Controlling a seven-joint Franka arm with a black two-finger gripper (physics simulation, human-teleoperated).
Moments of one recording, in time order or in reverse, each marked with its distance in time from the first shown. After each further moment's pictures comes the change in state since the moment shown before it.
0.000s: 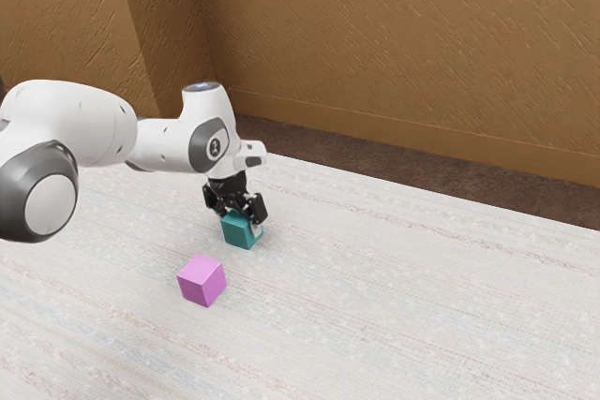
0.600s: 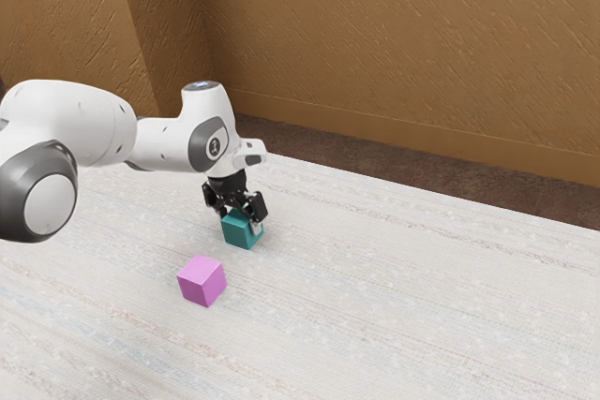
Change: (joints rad) arm -0.002 -0.007 0.002 0.001 0.002 0.009 -0.006
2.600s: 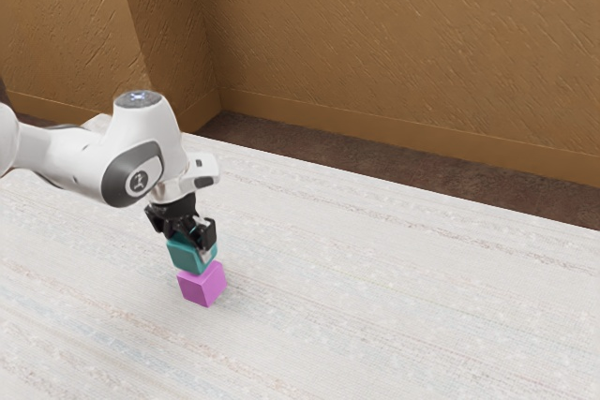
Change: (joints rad) arm -0.149 -0.605 0.090 -0.701 0.233 0.184 -0.273
